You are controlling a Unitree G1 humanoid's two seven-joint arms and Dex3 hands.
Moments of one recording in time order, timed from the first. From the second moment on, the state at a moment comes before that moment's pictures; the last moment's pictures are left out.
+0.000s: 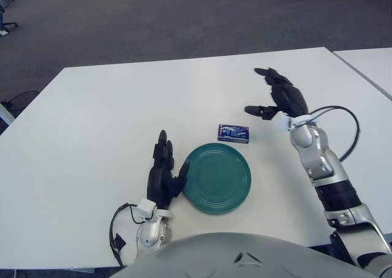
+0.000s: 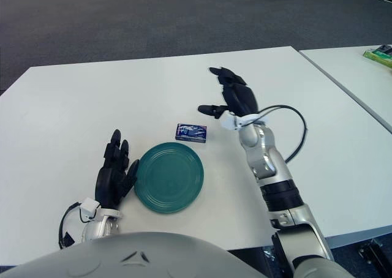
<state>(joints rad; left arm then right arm) 0.48 -0.13 -0.18 0.07 -0.07 -0.43 -0.01 -0.27 -0.38 0.29 -0.02 -0.71 -0.07 -0.01</state>
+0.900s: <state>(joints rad) 0.47 -0.12 -0.18 0.08 -0.07 -0.50 -0.03 -0.30 -0.43 0.43 0.06 -0.86 -0.12 0.11</state>
